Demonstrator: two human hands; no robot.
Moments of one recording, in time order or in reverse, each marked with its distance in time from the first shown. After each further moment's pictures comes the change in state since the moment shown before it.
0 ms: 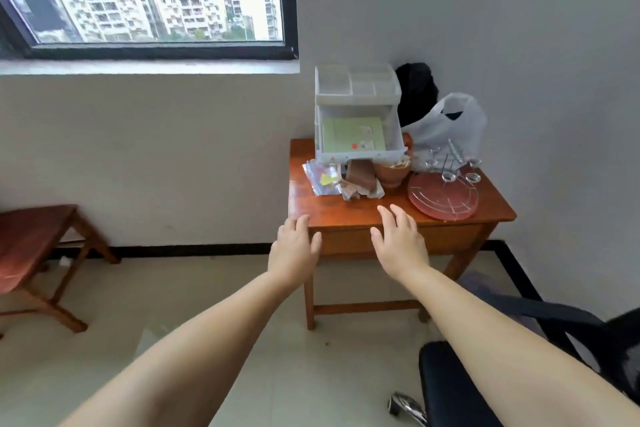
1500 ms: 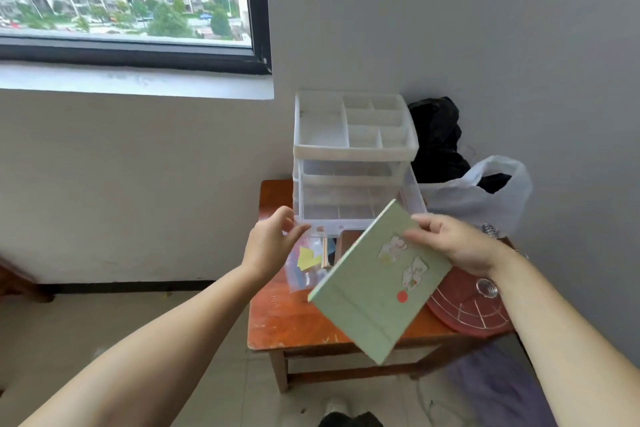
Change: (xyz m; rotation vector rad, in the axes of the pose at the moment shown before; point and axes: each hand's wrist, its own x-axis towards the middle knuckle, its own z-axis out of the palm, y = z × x) left_hand 0.282 0.001 0.010 -0.282 0.133 0.136; right_hand 0.261 0.062 -0.086 0.908 -0.665 0.001
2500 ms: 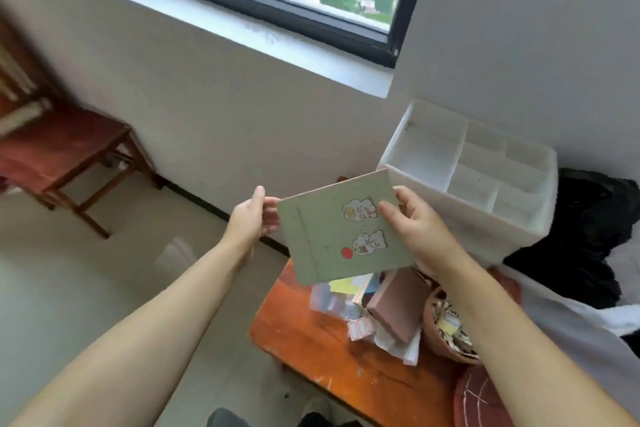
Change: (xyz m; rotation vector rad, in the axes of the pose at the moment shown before) left_hand 0.005 -0.063 -0.041 -0.795 0.484 -0.772; right_hand 0.166 -0.046 0.052 0.041 -0.131 -0.186
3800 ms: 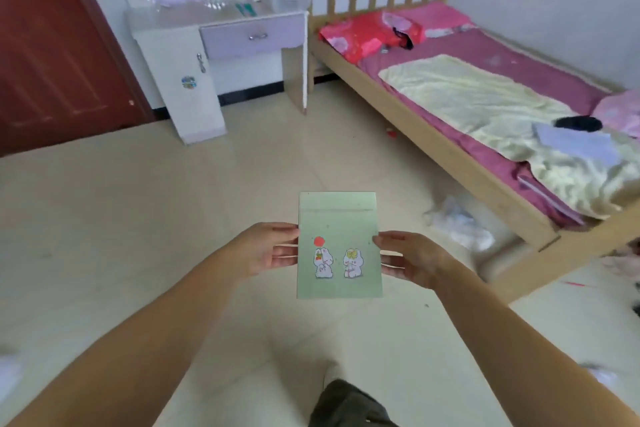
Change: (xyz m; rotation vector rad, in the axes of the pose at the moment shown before) left_hand -0.783 -0.270 -0.779 -0.951 1.471 0.131; right_hand -0.544 0.070 1.078 -0.780 -2.016 0.338
